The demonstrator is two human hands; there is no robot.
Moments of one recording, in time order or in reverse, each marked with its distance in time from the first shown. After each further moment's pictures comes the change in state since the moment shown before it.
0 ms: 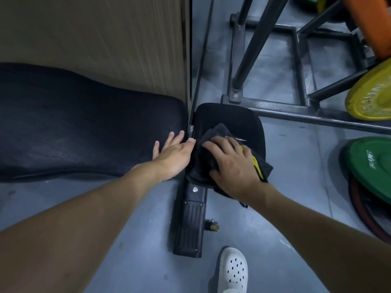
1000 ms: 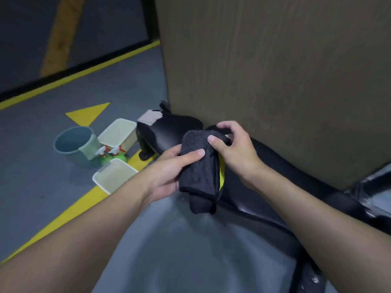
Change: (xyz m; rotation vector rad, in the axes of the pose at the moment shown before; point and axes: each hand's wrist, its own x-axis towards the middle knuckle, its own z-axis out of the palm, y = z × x) left_hand -0.320 -0.332 -0.379 -1.387 0.335 0.075; right_hand 0.126 -0.596 -0.134 0.980 -0.097 -0.185
